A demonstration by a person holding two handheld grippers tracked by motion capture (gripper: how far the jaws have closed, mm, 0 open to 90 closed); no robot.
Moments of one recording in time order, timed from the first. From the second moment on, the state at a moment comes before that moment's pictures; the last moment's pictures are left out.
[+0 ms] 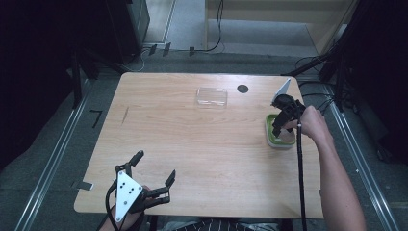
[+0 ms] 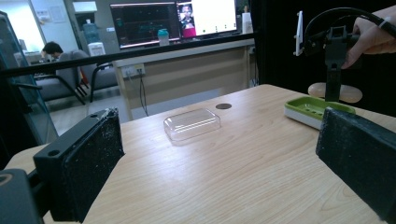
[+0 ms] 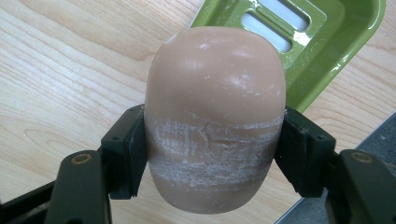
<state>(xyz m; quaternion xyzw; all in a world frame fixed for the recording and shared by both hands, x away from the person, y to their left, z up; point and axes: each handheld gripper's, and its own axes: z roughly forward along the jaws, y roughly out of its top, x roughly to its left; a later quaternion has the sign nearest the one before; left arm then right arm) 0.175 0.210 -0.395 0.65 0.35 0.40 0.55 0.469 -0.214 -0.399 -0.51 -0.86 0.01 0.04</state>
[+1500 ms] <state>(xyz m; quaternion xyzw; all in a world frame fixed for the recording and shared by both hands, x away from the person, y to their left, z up) 0.174 0.211 -0.395 0.65 0.35 0.40 0.55 0.498 -0.223 -0.439 -0.57 -0.82 0.00 0.04</state>
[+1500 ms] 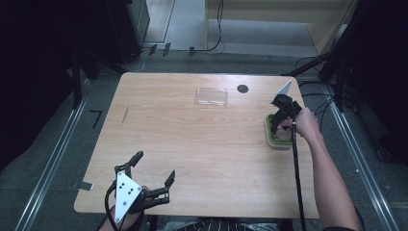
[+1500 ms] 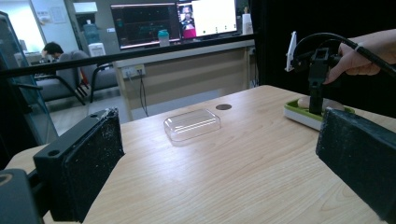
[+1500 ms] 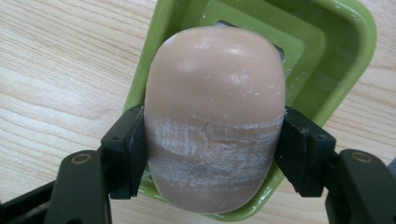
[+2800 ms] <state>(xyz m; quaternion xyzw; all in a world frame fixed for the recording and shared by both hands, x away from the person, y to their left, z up) 0.174 0.211 -0.396 0.65 0.35 0.40 0.54 0.502 -0.224 -0.447 -0.58 -0.82 0.01 0.03</state>
